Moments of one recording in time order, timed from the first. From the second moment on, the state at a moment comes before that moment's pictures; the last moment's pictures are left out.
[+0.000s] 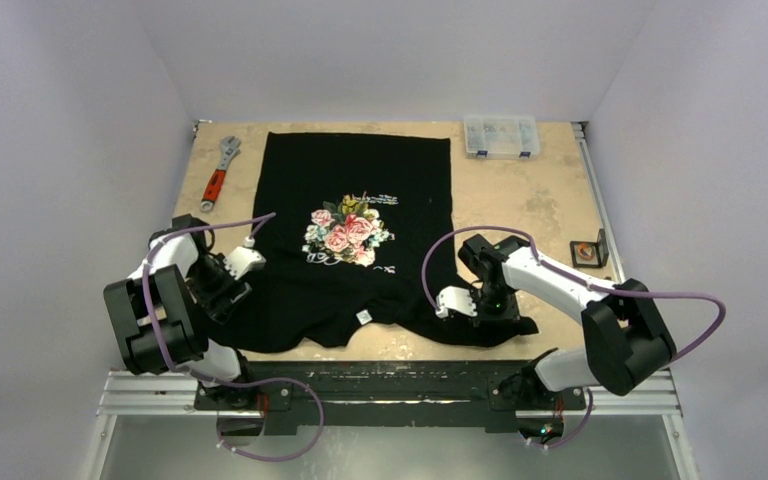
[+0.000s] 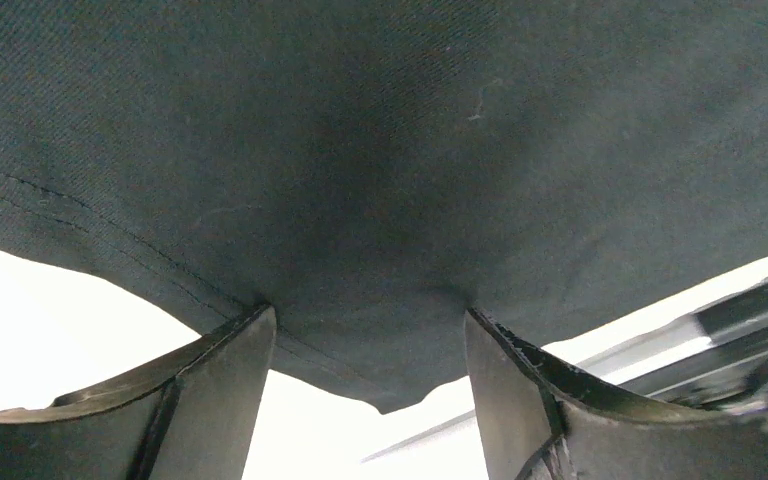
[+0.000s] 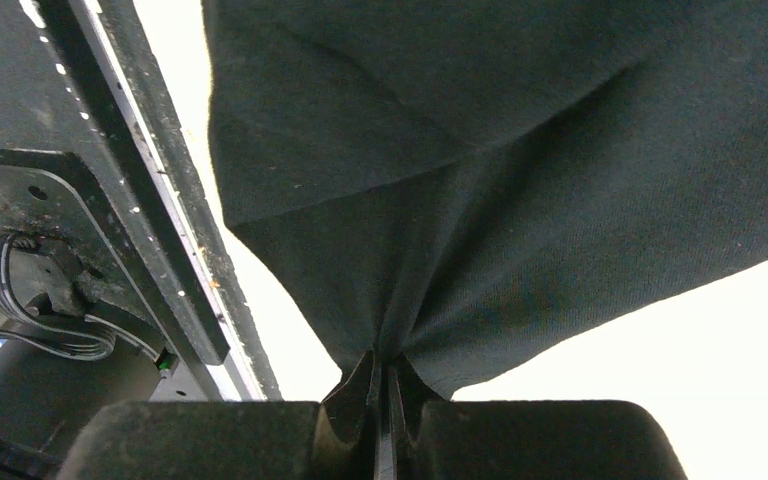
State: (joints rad) left arm 0.37 1.51 0.81 -0.90 0.06 1.18; right arm 0.52 1.40 0.78 -1.11 -0.01 -1.05
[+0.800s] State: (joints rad) left arm 0.52 1.53 0.96 -0.94 0.01 1.26; right arm 0.48 1.36 1.02 -1.17 -0.11 -0.97
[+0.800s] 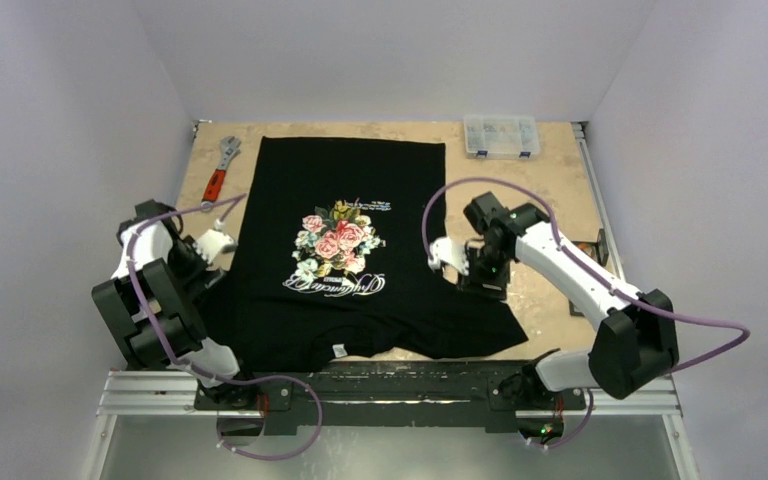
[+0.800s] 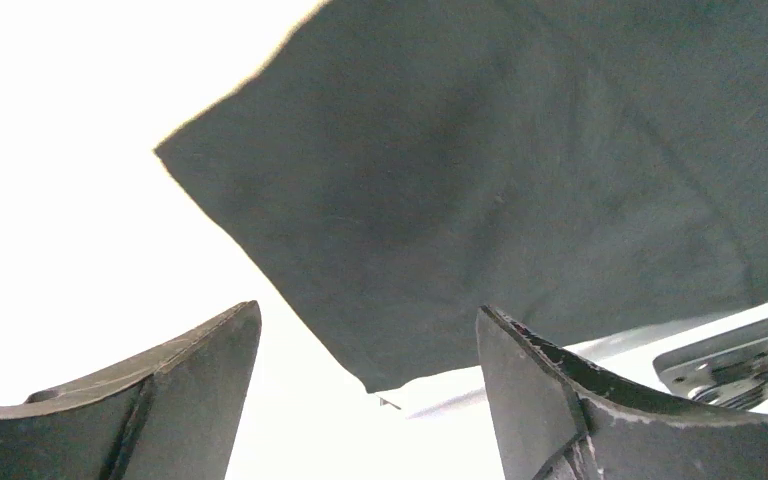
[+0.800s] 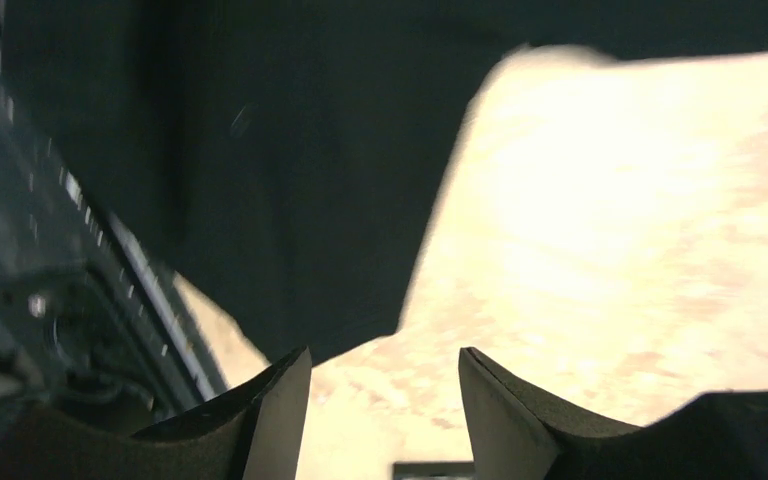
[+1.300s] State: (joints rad) left arm 0.36 1.47 1.20 -1.14 0.36 0.96; right arm 0.43 2.15 1.78 -0.84 -0.17 -0.50
